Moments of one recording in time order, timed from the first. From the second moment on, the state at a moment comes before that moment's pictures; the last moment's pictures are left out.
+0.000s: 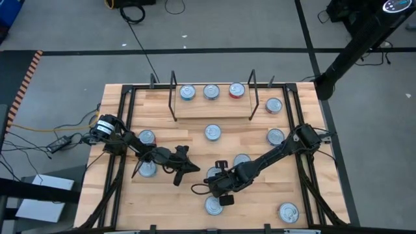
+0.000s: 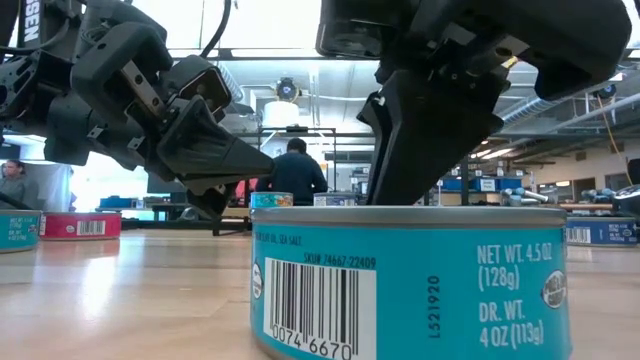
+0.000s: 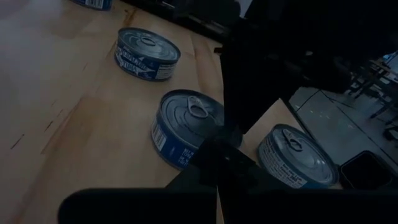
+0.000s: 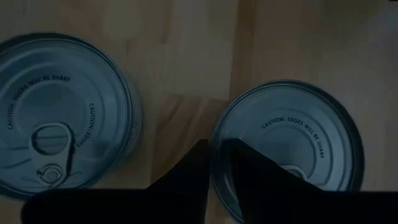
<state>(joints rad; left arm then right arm) -0.29 1.84 0.39 1.25 -0.05 -0.45 0.45 2.06 1.44 -0.57 0.16 0.31</state>
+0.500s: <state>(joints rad) -0.29 1.84 0.39 1.25 -0.05 -0.46 0.41 2.02 1.44 -0.60 0.24 0.34</state>
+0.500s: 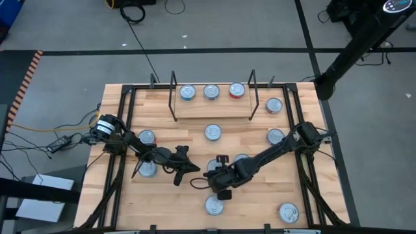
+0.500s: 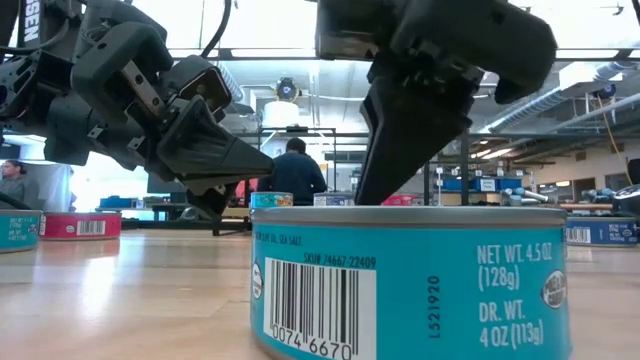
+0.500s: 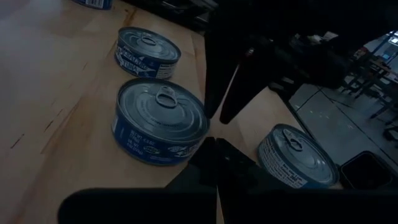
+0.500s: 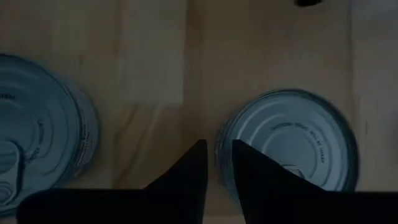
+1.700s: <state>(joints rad) -0.29 1.84 0.39 1.25 -0.05 -0.45 0.38 2.02 1.43 -0.58 0.12 0.32</state>
